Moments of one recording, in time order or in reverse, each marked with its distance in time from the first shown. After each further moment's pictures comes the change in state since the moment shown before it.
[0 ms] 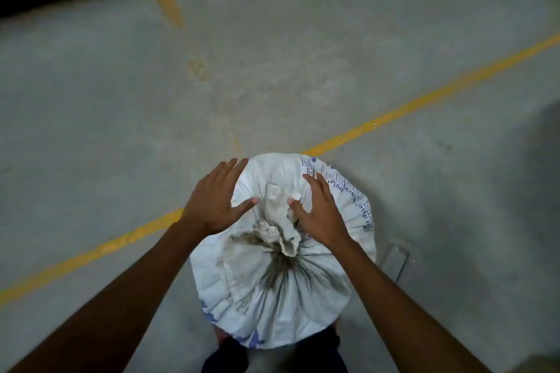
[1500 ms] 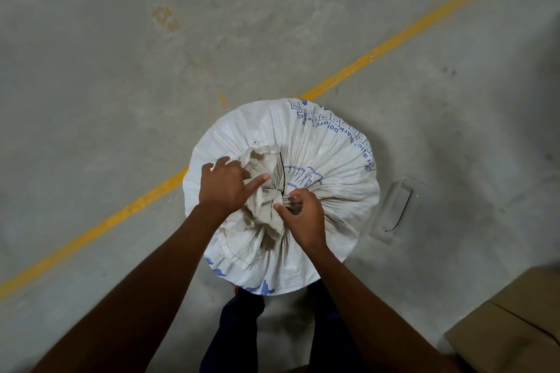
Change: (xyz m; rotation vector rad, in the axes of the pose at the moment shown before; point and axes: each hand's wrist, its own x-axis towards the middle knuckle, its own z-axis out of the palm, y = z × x) left_hand -0.010 0.019 0.099 0.237 -0.117 -0.089; right_hand -0.075 0.083 0.119 0.324 0.229 0.302
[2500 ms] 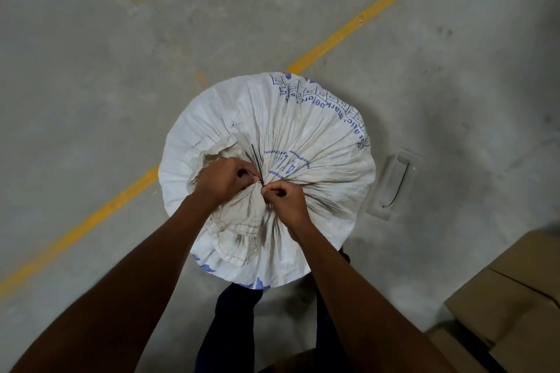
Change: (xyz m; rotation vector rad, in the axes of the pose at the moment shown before) left_hand 0.032 0.002 0.062 -0.433 -0.242 0.127; right_hand 0.024 0.028 0.022 0.431 -0.154 0.237
